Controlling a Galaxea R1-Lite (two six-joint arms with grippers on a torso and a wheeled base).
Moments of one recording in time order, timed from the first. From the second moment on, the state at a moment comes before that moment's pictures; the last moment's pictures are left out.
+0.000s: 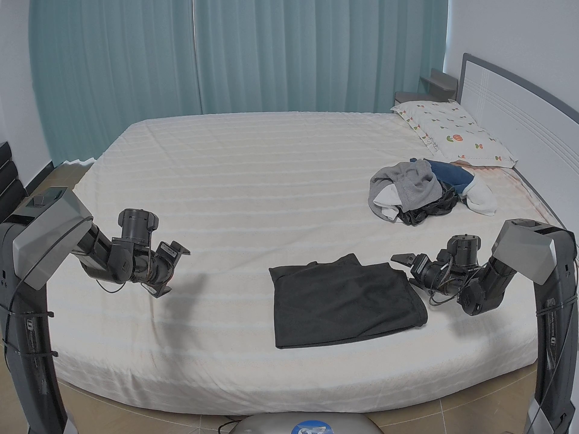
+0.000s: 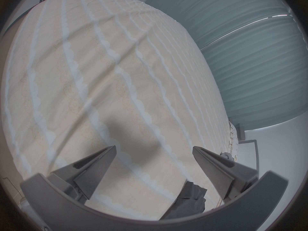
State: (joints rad) left arm -0.06 2.31 -1.17 -0.36 -0.10 -1.10; right arm 0.08 2.53 -1.05 -1.03 0.36 0.80
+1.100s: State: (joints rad) left arm -0.06 2.31 -1.15 -0.40 -0.09 -1.10; right arm 0.06 2.57 -1.14 -1.06 0.29 0.88
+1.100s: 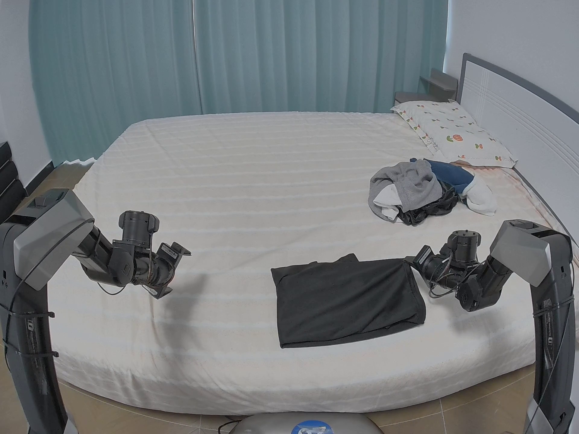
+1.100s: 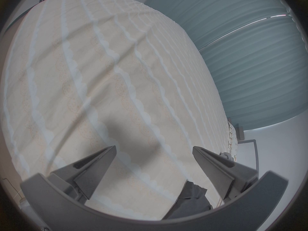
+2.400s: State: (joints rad) left arm -0.07 2.31 -1.15 -0.40 -0.10 -1.10; right arm 0.03 2.32 -0.64 -1.01 0.54 0.51
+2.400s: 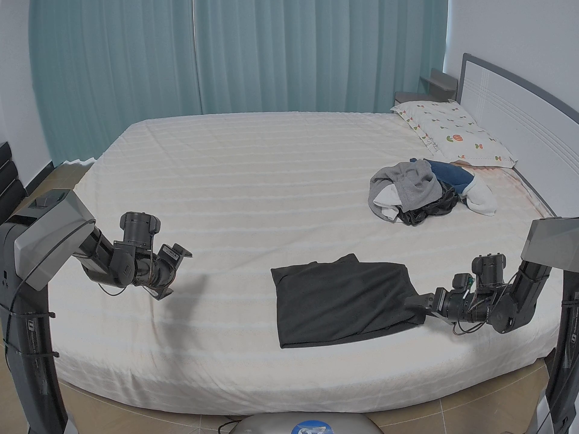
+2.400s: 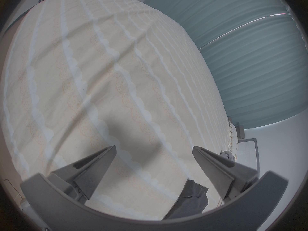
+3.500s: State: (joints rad) left arm -0.07 2.31 -1.15 -0.40 -0.10 -1.10; right arm -0.05 2.29 -0.64 -0.82 0.54 0.24
